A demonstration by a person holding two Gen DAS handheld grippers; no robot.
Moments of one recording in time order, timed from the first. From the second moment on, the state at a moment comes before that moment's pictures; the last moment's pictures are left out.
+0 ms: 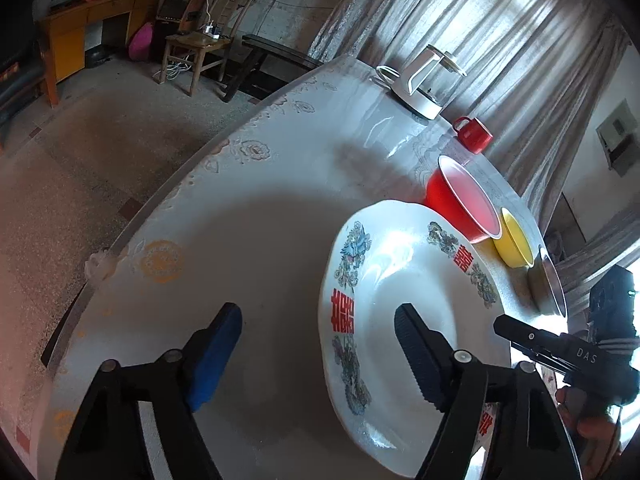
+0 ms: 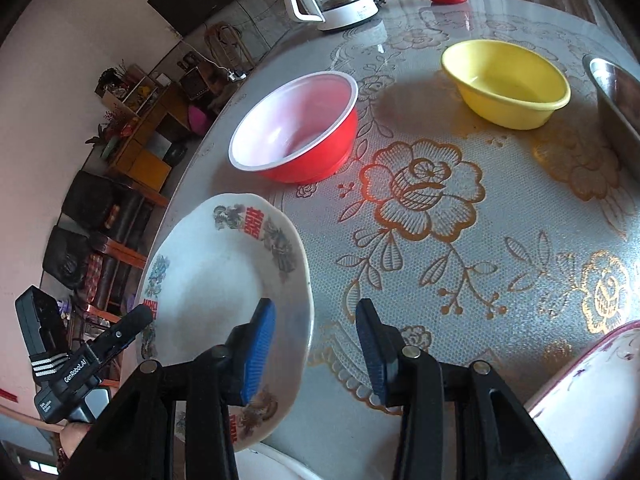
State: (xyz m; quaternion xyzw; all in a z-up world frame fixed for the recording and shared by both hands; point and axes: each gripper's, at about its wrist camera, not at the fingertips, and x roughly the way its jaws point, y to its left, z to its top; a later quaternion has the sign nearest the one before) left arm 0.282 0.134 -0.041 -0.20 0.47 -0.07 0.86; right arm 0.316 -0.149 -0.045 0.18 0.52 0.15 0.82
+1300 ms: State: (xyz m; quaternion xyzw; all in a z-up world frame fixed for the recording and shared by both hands) left arm 0.292 0.109 -0.044 -0.12 0.47 -0.08 0.87; right arm 0.330 -0.122 -0.061 0.17 0.54 0.17 0.81
